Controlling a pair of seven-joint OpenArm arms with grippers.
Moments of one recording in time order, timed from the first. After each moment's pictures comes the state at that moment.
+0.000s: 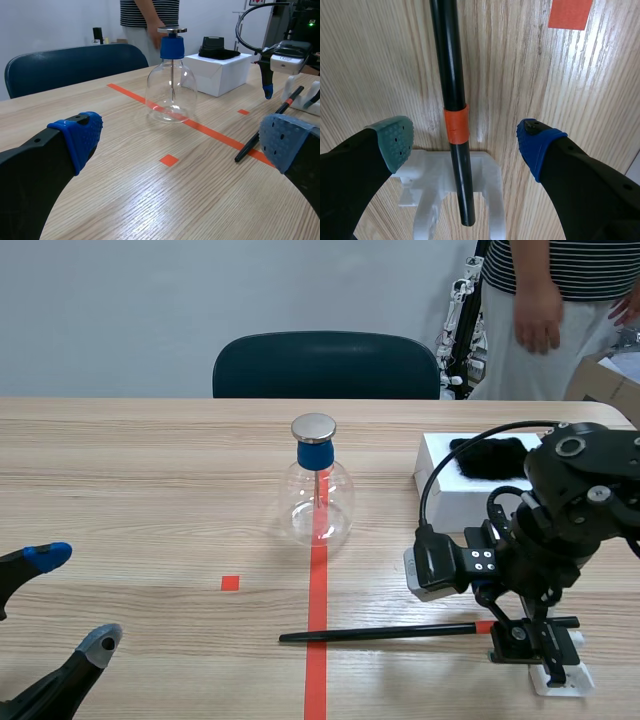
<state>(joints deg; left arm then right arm) 11.8 -28.0 3.9 44.8 23.8 -36.9 -88.6 31.0 42.4 -68.8 80.0 21.9 43.1 -45.2</state>
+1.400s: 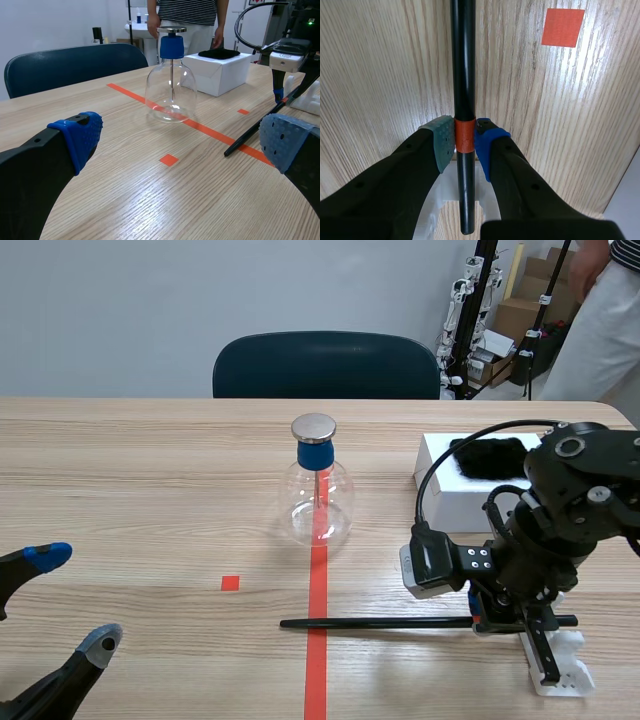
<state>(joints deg) 11.8 -28.0 3.9 44.8 23.7 -36.9 -88.6 31.0 42.4 -68.8 80.0 21.1 43.3 -42.4</state>
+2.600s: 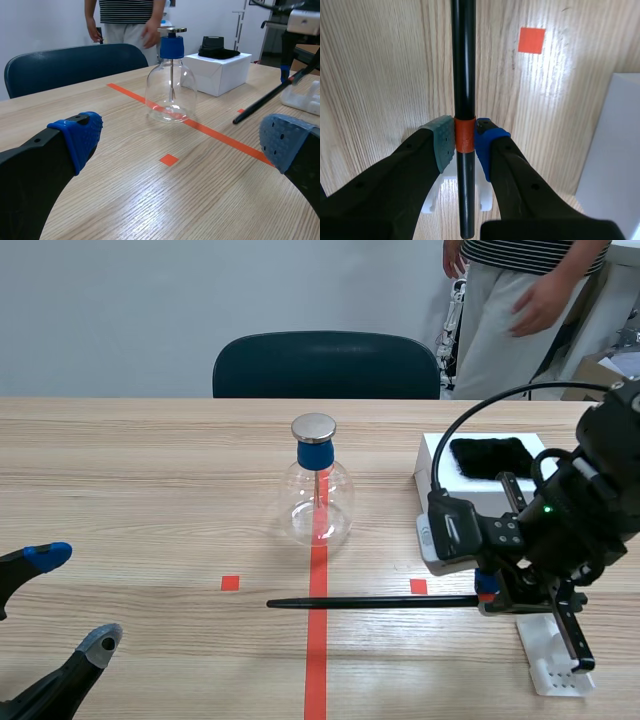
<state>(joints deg) 11.8 -28.0 3.9 44.8 23.7 -36.9 -88.6 29.1 52.1 -63.0 94.1 22.9 44.2 -39.1</state>
